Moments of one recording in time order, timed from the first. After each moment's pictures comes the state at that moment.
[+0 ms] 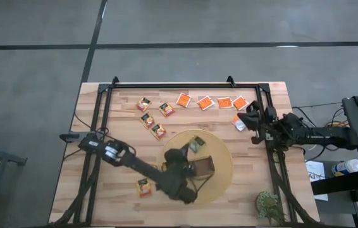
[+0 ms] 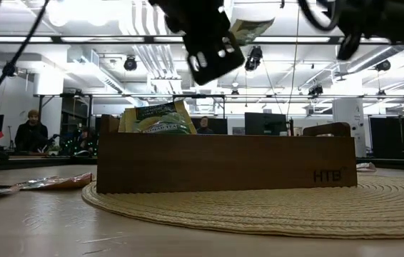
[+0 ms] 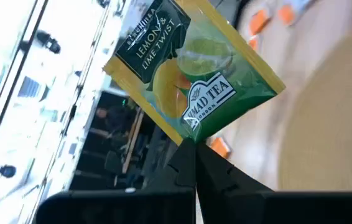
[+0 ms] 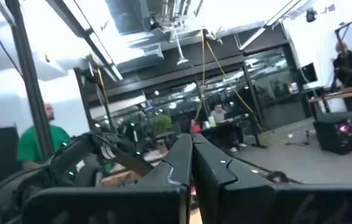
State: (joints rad) left arm -0.46 2.35 2.09 -1.57 -1.44 -0.74; right arm -0.12 0.38 0.11 0.68 0.06 0.31
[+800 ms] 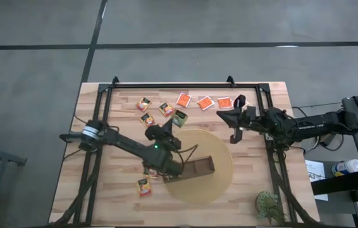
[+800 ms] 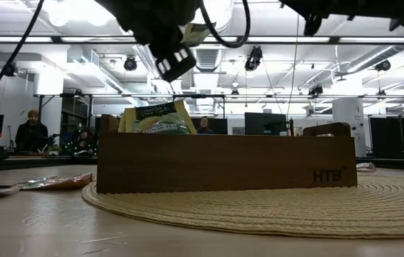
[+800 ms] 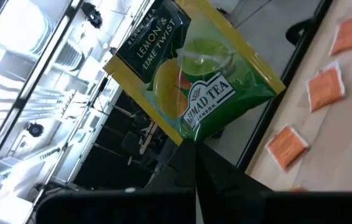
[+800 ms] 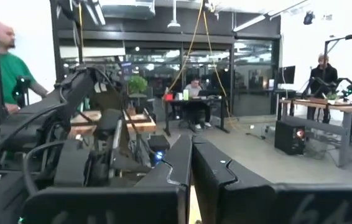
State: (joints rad) left arm -0.33 1.97 1.54 -1.34 -1.57 -0.81; right arm -0.01 0.88 0.44 0.68 0.18 0.00
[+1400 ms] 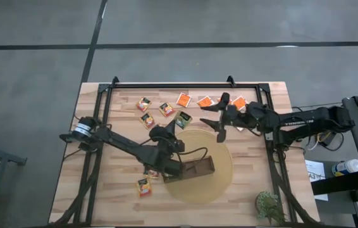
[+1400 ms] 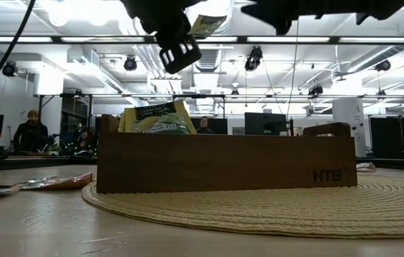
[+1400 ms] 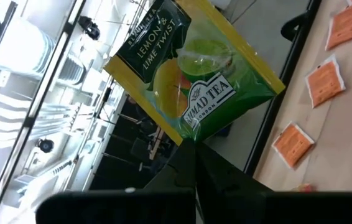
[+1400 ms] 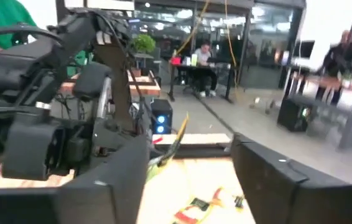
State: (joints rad) left arm -0.34 1.88 1.47 -0.84 -1.57 -0.19; right arm -0.05 1.12 0.66 0.53 0.09 -0.06
